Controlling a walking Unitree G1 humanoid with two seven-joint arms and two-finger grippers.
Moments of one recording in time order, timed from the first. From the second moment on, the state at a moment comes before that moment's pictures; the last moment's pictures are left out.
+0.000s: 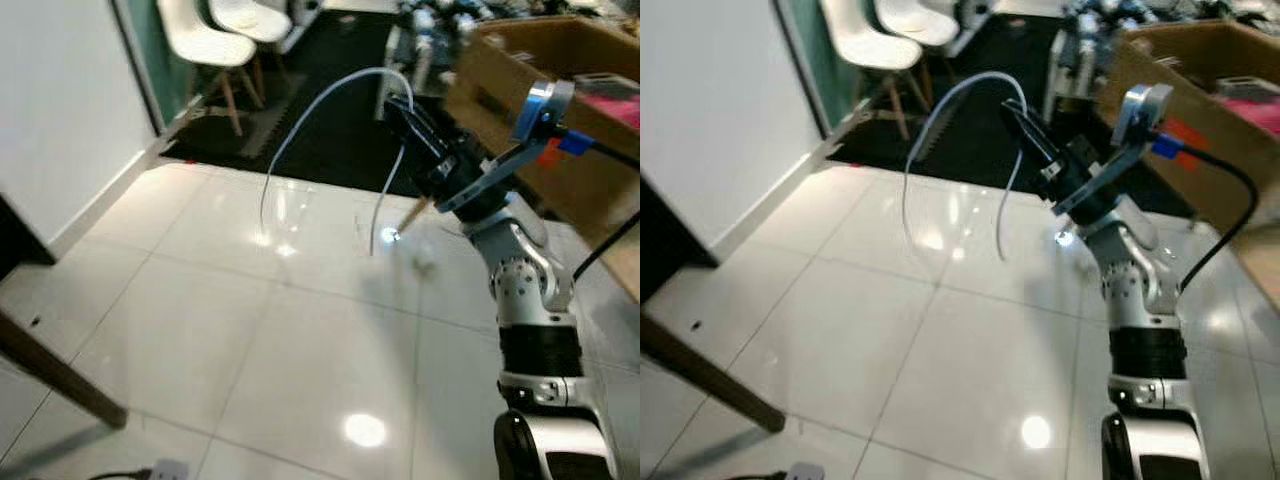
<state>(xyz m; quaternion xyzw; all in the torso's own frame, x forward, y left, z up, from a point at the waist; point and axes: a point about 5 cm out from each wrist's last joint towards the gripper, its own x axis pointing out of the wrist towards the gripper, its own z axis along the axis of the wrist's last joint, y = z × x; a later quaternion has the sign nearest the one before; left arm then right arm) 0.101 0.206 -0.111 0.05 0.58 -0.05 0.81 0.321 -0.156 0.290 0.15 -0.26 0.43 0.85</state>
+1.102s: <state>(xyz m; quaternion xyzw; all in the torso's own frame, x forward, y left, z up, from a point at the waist) 0.106 0.201 -0.111 0.06 0.58 -0.05 0.81 0.319 -0.104 0.298 0.05 -0.23 0.53 0.82</state>
